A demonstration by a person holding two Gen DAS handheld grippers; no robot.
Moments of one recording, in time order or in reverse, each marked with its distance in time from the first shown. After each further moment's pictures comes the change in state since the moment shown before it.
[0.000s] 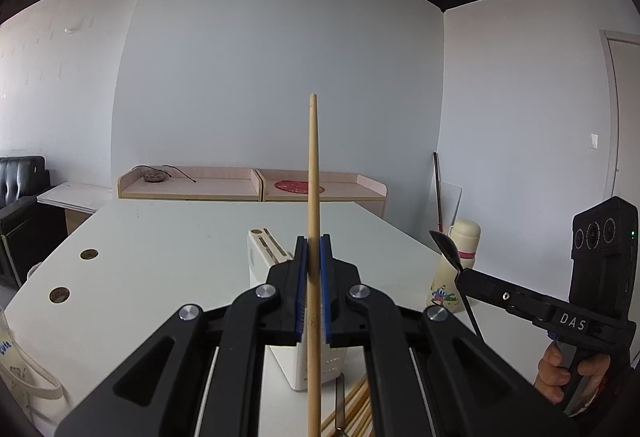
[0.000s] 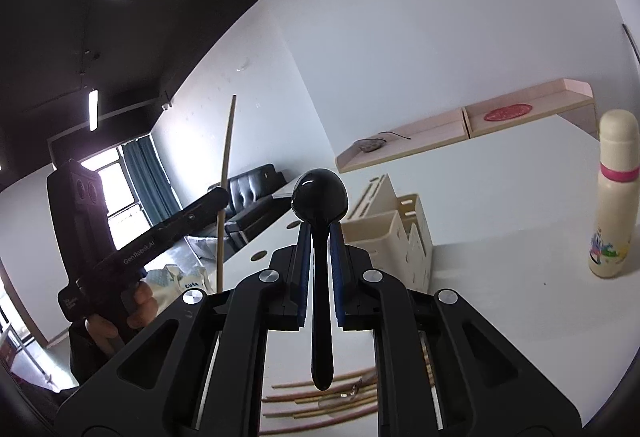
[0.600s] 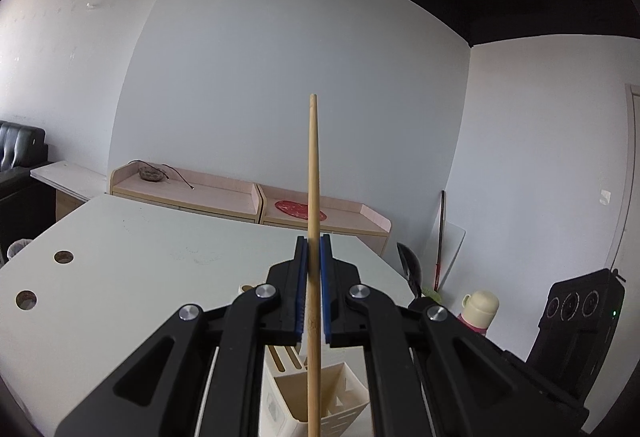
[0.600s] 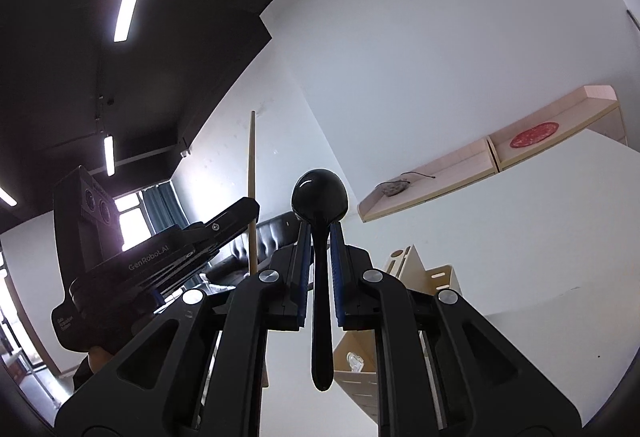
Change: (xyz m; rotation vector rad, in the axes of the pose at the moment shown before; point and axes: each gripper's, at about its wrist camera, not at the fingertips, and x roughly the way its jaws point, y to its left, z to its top) left arm 0.076 0.023 0.046 -0.160 -0.062 0.000; right arm 0.090 -0.040 0.034 0.065 -0.149 0.074
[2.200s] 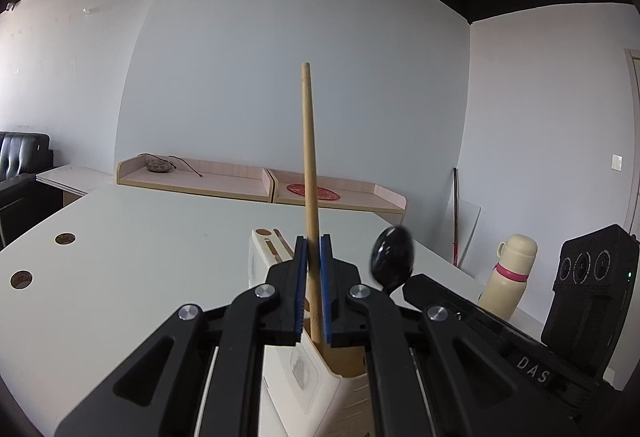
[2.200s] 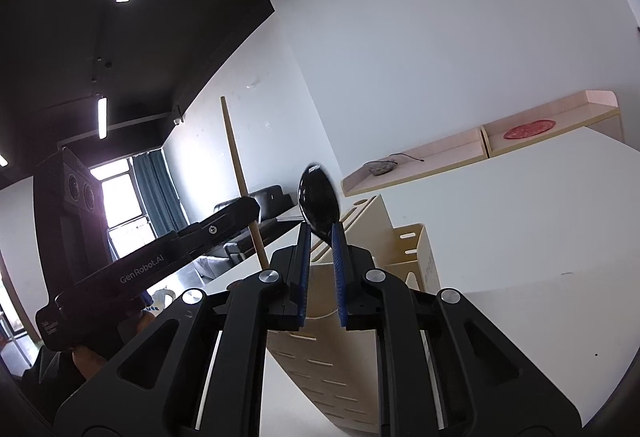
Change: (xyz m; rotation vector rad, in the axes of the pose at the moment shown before) left arm 0.019 0.013 -0.078 0.074 0.032 0.034; right arm 0.002 -0.021 -0.056 -0.092 0.072 -0.023
